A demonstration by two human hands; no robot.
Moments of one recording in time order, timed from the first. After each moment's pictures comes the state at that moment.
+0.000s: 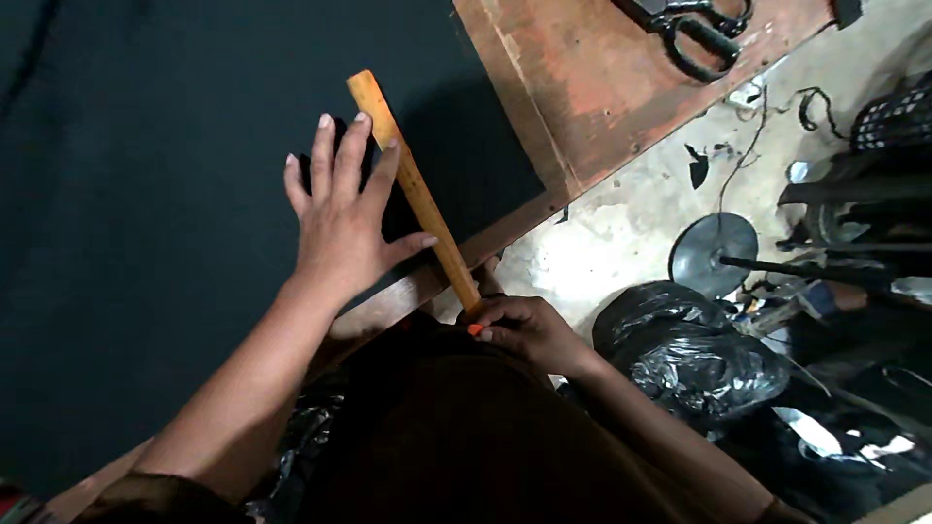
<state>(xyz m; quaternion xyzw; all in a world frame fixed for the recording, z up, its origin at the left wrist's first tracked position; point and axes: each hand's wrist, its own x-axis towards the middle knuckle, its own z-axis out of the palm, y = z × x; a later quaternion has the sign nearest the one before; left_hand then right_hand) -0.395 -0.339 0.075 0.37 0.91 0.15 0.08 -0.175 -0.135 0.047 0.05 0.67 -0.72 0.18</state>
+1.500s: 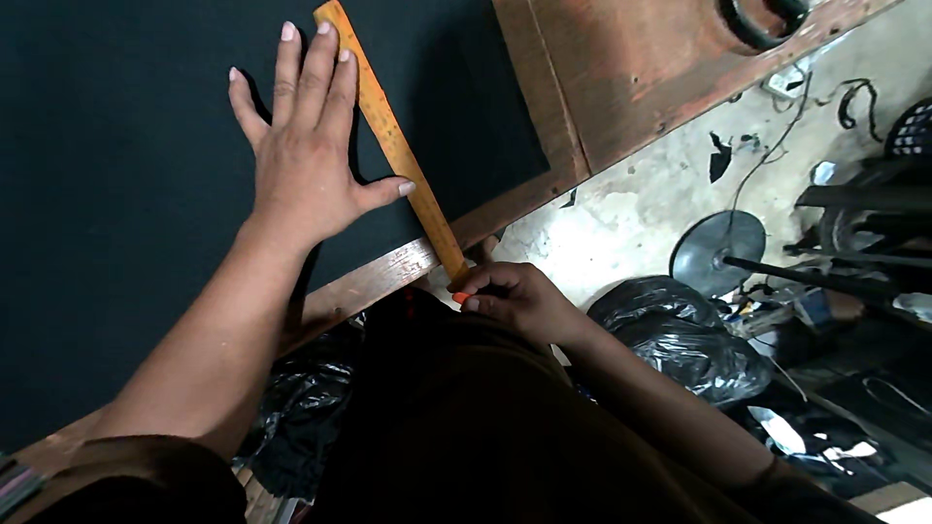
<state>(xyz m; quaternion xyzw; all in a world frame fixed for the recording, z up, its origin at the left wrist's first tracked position) -0.422 -0.331 0.058 0.33 0.93 0.09 0.12 -0.199 -0.113 0.043 0.02 0.68 -0.70 0.21</state>
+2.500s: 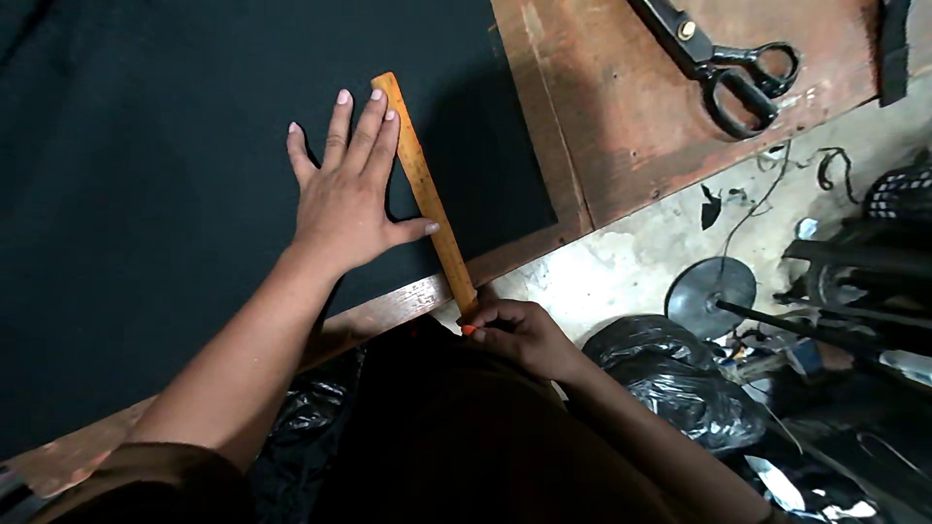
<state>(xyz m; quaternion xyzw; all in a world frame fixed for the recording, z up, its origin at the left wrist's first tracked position) -0.425 -0.328 0.057 0.32 0.93 0.08 0.13 -0.205 -0.119 0.045 0.06 0.64 -0.73 0.24</state>
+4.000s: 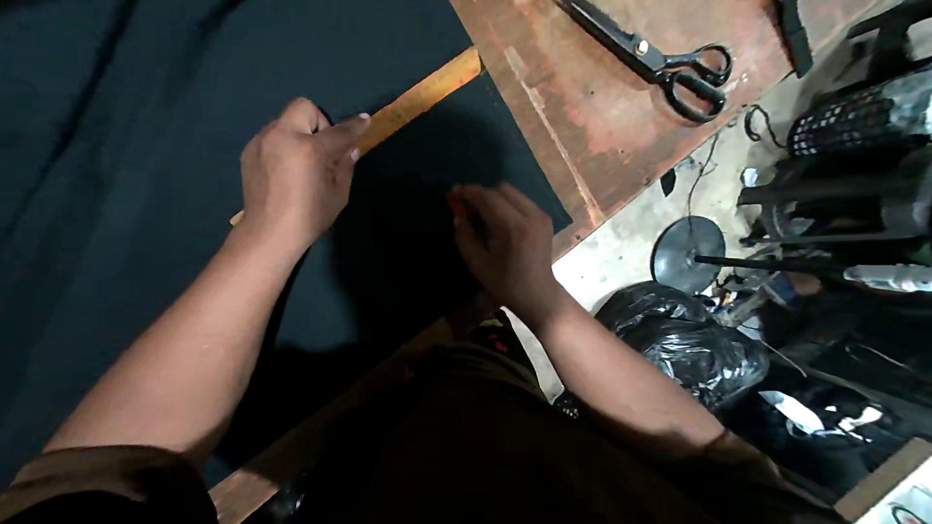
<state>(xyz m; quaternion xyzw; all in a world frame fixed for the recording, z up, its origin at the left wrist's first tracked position) -0.525 -0.366 0.075 0.38 0.90 0.21 0.09 -0.344 -0.187 0.082 0.08 0.94 -0.28 -0.18</state>
